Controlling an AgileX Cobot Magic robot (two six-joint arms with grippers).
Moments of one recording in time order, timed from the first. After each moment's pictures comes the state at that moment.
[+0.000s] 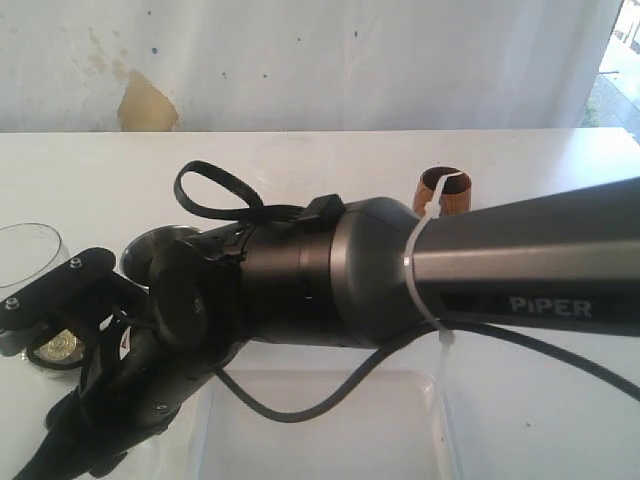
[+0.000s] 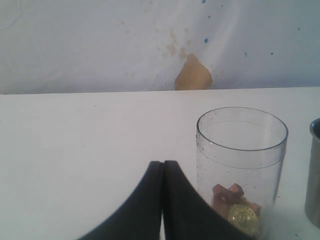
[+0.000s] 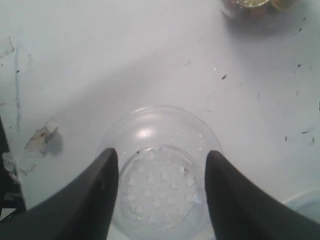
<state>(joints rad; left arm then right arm) 0.06 0.01 0.00 -0.01 0.22 0.05 0.98 1.89 -1.30 0.41 0.48 -0.28</state>
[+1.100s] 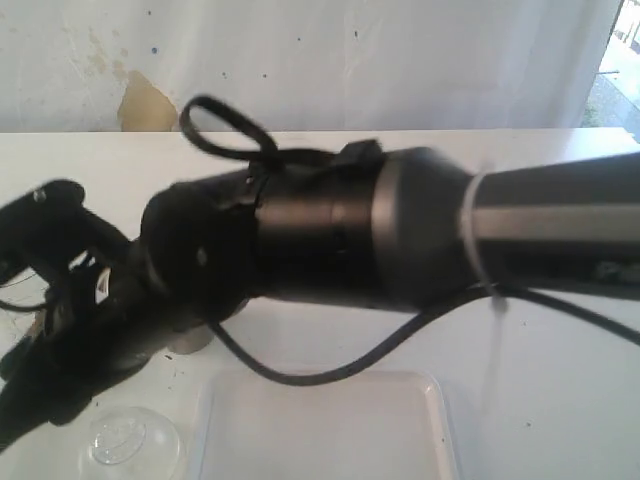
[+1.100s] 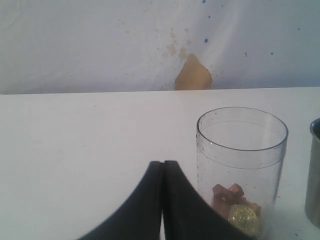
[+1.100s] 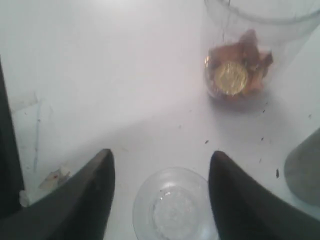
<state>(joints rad) 0.06 0.01 0.00 -0.01 0.22 0.05 0.98 1.81 -1.36 0.37 0.44 -0.33</state>
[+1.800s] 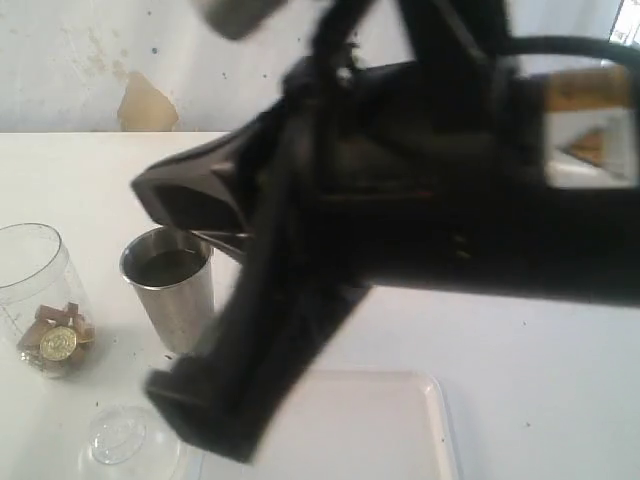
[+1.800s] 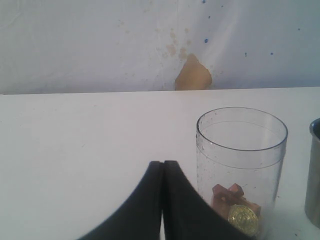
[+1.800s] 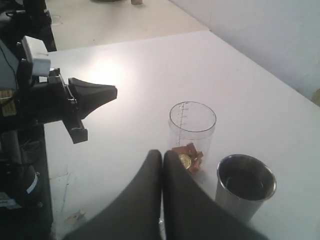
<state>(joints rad) 0.06 0.01 0.00 -0.01 0.22 0.05 0.98 1.04 -0.95 0.31 0.26 -0.33</state>
